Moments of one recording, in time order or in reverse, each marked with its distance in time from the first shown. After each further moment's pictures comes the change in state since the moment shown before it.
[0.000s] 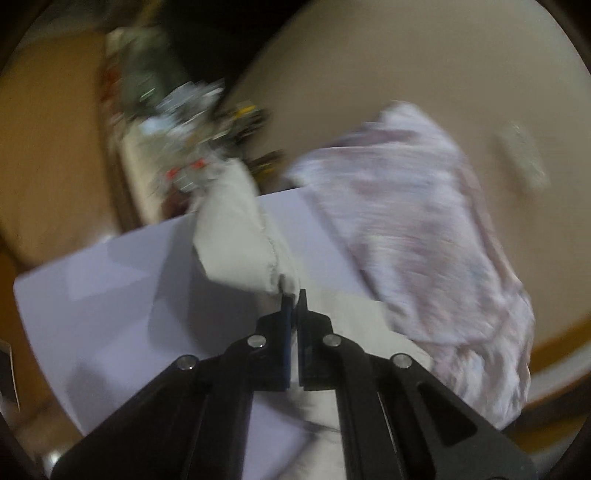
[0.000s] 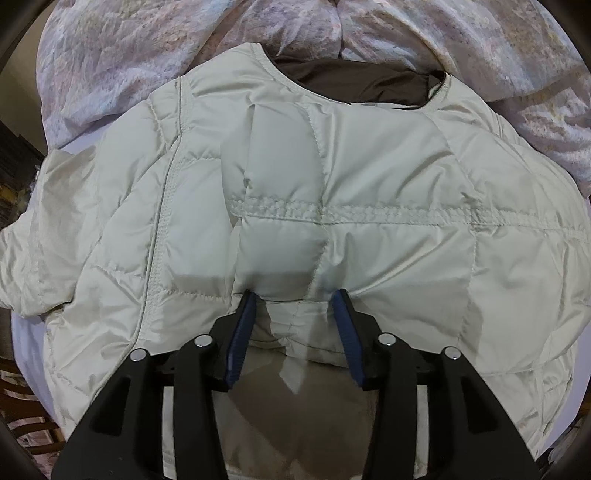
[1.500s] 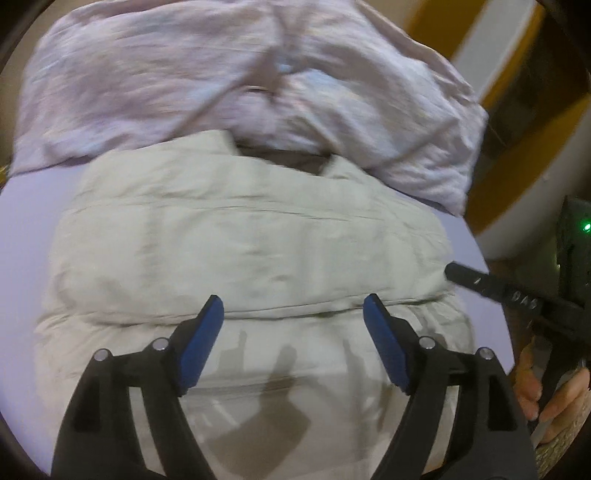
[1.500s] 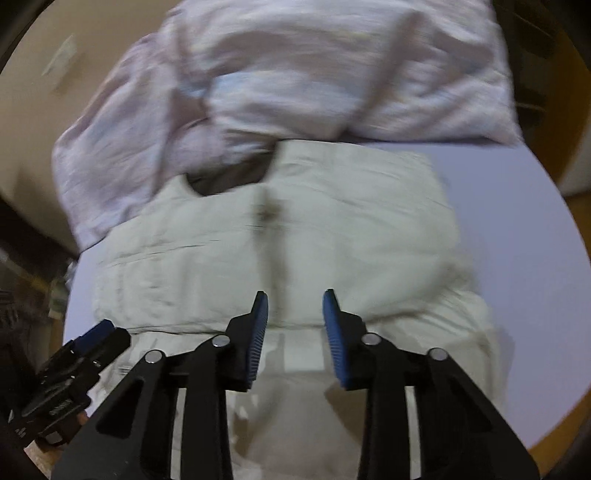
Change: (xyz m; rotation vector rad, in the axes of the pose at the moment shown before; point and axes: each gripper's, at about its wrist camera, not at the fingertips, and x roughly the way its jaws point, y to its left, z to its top) left arm 0.073 -0.245 -0.277 0.821 0.455 -0.171; right arm -0.126 -0.161 -0.046 0.184 -0.283 0.147
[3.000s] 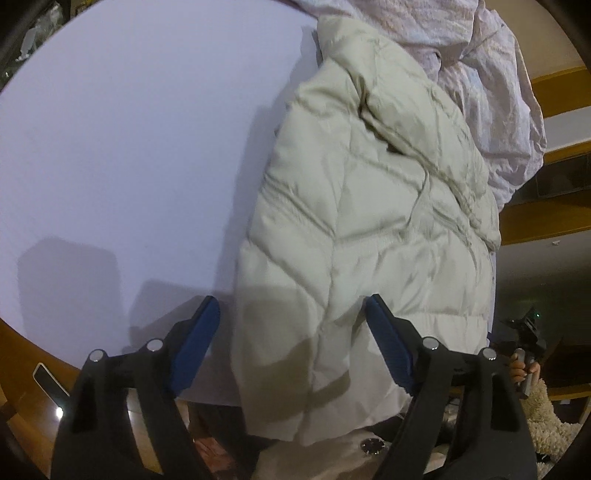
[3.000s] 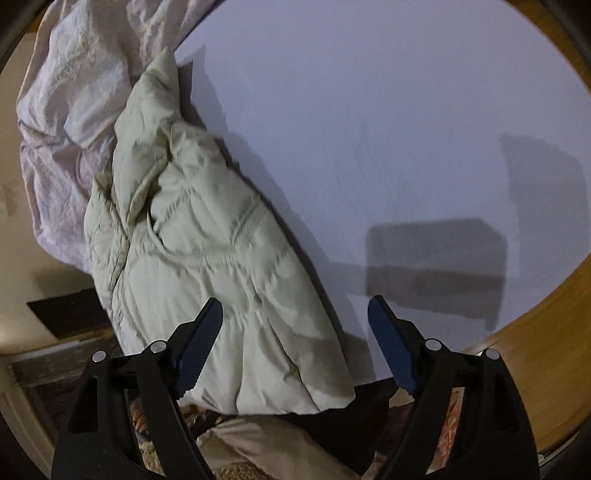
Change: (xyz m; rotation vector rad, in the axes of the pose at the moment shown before) left arm -0.057 0.212 -0.130 -0.374 0.305 -0.072; right arm -0.017 -0.271 -0.135 0.567 0.403 0.170
